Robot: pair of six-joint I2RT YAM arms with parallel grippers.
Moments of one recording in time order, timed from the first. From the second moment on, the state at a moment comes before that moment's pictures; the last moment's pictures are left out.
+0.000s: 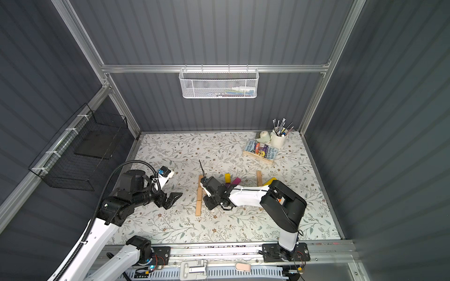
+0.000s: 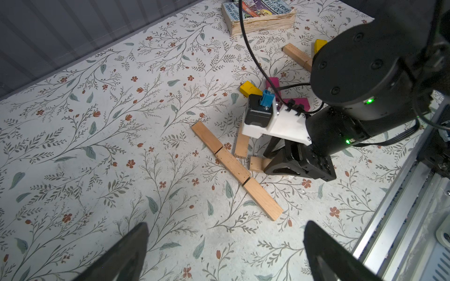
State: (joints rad) left arm -0.35 0.76 0.83 -0.78 0.34 0.28; right arm 0.97 1.79 0.98 -0.16 -0.06 0.31
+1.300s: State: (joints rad) left arm -0.35 0.78 0.83 -0.78 0.34 0.28; right arm 0.97 1.82 0.98 -0.15 -0.06 0.29
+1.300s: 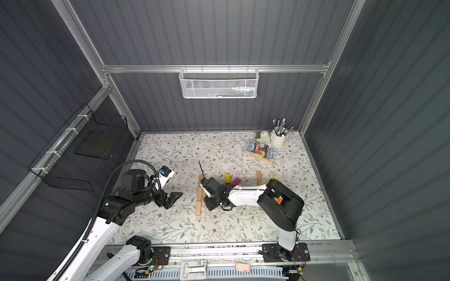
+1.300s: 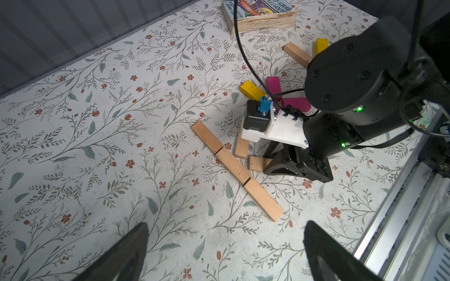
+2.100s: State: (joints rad) left arm -0.35 0.78 0.83 -0.78 0.34 0.28; right arm 0.97 1.82 0.98 -0.14 -0.06 0.29
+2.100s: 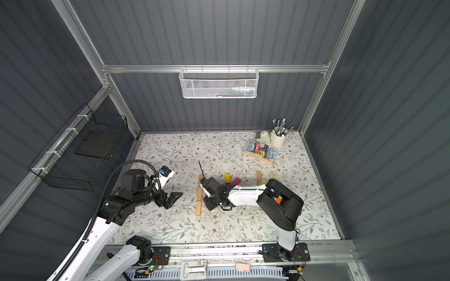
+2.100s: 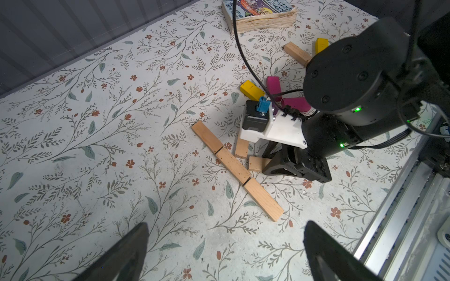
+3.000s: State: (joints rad) left arm -0.35 0.78 0.83 -0.78 0.33 0.28; right arm 0.97 1.81 0.99 -0.14 -0.05 0.31
